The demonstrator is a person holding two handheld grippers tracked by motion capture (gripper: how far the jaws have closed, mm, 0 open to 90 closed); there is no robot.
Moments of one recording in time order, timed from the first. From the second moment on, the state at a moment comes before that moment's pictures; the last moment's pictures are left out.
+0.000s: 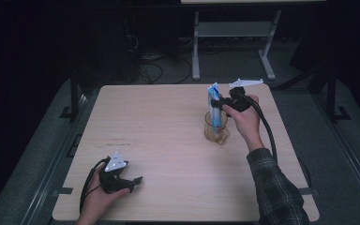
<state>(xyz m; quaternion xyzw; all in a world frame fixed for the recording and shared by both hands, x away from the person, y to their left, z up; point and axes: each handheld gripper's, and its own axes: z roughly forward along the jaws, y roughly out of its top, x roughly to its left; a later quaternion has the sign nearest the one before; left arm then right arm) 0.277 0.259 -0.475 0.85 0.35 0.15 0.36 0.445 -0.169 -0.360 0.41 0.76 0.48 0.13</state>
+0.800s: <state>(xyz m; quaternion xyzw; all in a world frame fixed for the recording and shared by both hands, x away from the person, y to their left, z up) 0.277 0.259 -0.475 0.85 0.35 0.15 0.36 0.443 -0.168 -0.369 0.41 0.77 0.47 0.13</state>
